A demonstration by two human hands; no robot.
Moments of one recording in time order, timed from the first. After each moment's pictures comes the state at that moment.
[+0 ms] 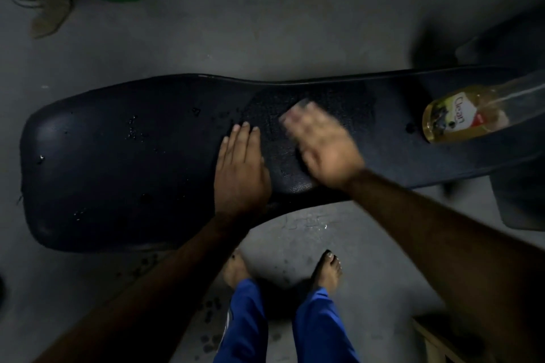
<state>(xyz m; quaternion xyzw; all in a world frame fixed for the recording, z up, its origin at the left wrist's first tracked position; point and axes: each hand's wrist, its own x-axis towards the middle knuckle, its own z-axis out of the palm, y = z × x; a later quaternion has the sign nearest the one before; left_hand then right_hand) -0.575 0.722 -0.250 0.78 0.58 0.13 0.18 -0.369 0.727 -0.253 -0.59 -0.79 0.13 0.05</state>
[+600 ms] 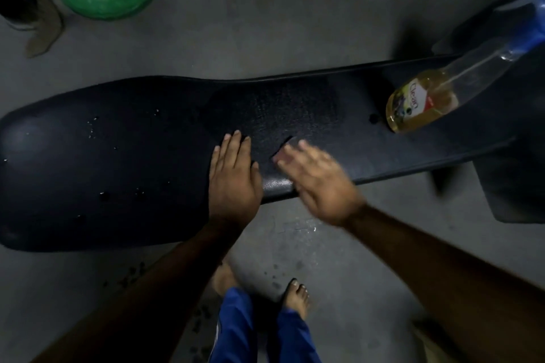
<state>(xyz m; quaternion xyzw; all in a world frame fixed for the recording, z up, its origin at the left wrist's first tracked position) -0.525 0.684 -0.259 0.78 0.58 0.15 0.19 -0.321 0.633 -0.260 -0.55 -0.82 0.14 0.07</state>
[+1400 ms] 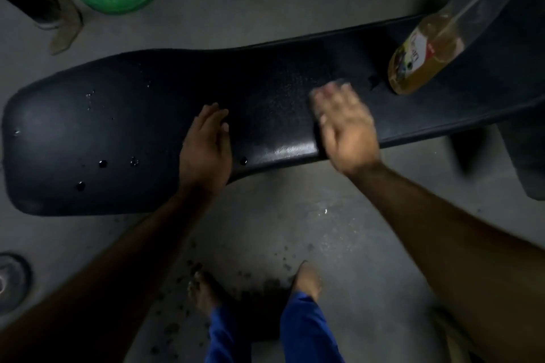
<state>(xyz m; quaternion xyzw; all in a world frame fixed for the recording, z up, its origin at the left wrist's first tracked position) -0.548 0.684 -0.254 0.73 0.61 0.22 0.22 -0.287 0.640 -0.273 -0.69 -0.69 0.09 0.20</state>
